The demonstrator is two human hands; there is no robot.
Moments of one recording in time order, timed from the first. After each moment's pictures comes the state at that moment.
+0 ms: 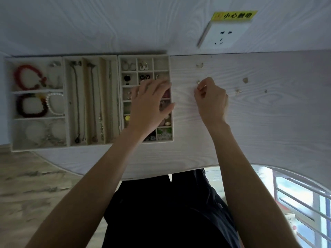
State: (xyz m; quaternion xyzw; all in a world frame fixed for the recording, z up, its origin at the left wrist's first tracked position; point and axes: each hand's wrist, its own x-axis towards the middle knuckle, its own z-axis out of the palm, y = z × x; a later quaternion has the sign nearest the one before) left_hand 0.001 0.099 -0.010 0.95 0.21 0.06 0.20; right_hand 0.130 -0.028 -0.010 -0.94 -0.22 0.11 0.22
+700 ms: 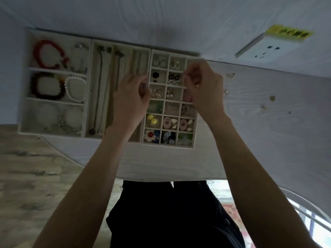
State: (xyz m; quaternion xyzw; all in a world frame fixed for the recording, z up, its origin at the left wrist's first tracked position) left_hand -0.052 0.164 -0.012 0.85 0.42 0.11 0.30; right_hand 0.100 0.062 0.005 -0.84 -0.36 0.15 0.37
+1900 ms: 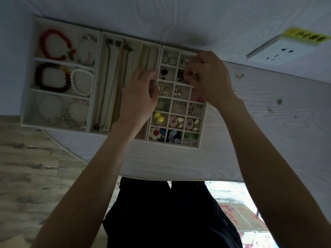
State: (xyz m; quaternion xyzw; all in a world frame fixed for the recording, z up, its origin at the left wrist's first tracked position) left_hand -0.054 0.163 -0.015 0.85 0.41 0.11 0.30; right_hand 0.128 0.085 -0.005 -0.81 -0.57 0.10 0.12
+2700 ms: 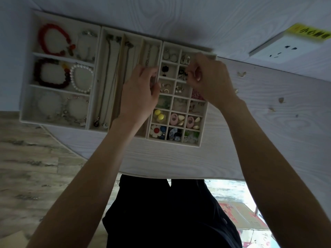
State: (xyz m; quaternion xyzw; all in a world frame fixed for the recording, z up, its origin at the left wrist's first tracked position) left_hand -0.053 0.163 -0.015 0.86 0.41 0.10 0.29; right_hand 0.122 0.078 -0.004 -0.79 -0.56 0.14 0.20
